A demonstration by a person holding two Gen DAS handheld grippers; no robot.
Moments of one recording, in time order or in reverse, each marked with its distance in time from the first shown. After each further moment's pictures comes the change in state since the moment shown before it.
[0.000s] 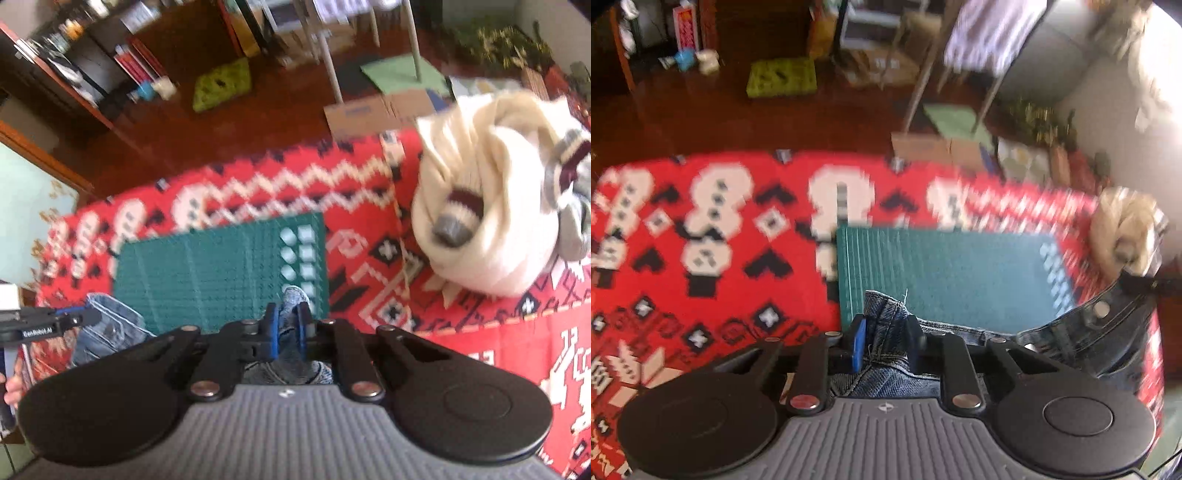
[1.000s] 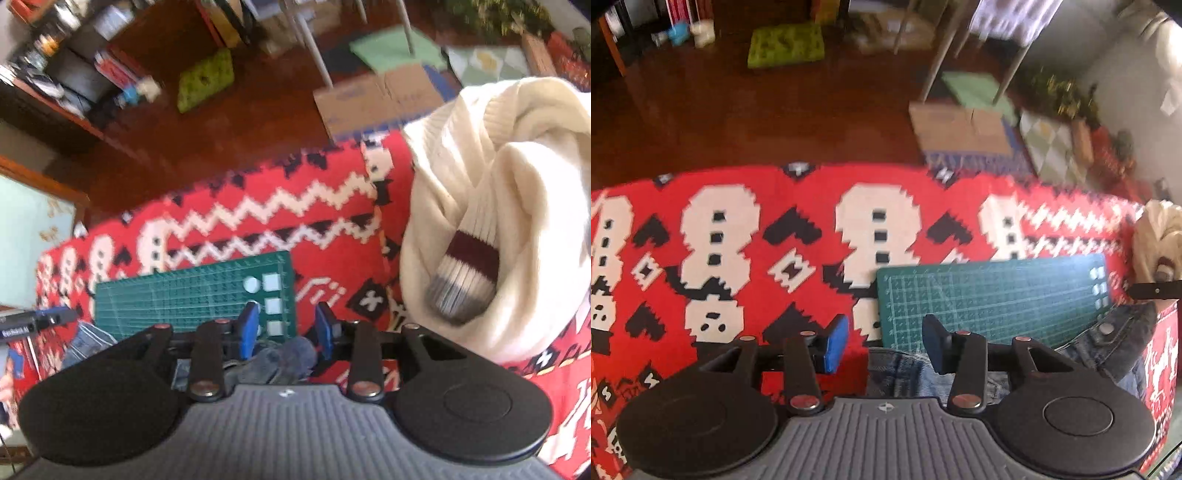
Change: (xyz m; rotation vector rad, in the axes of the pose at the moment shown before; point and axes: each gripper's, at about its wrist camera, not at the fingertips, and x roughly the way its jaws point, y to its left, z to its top) left arm 0.097 0.035 0.071 0.023 0.277 0.031; right arm 0.073 -0.058 0.057 0.108 0.164 0.021
